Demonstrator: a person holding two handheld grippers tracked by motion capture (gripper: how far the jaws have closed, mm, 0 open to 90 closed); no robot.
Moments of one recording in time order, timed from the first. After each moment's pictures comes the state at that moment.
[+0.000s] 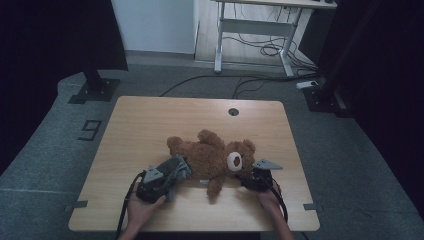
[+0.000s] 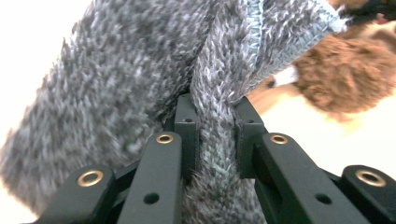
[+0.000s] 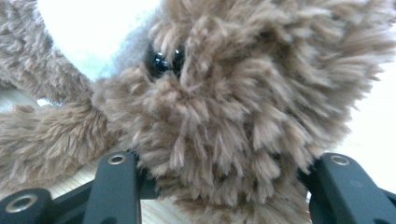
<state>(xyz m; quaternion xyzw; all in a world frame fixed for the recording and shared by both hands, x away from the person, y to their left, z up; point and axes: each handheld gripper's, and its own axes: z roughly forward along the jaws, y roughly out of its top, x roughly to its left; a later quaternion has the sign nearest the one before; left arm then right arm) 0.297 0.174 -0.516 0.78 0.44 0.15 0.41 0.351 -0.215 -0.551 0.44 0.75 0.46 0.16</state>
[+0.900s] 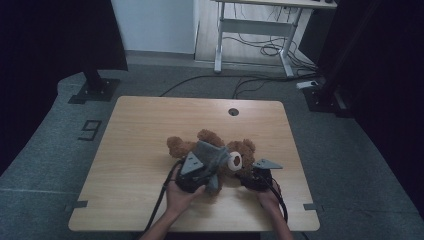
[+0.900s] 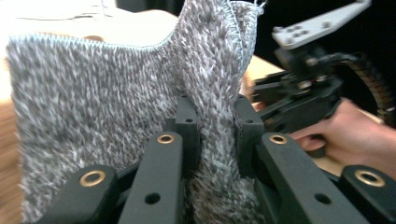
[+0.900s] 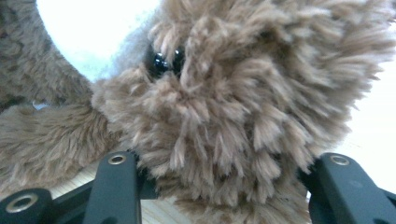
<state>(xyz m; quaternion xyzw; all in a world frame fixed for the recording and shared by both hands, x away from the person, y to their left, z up) 0.310 0.045 -0.462 0.78 0.33 0.13 0.51 0.352 -0.214 -0.551 0.44 0.75 0.46 0.16</state>
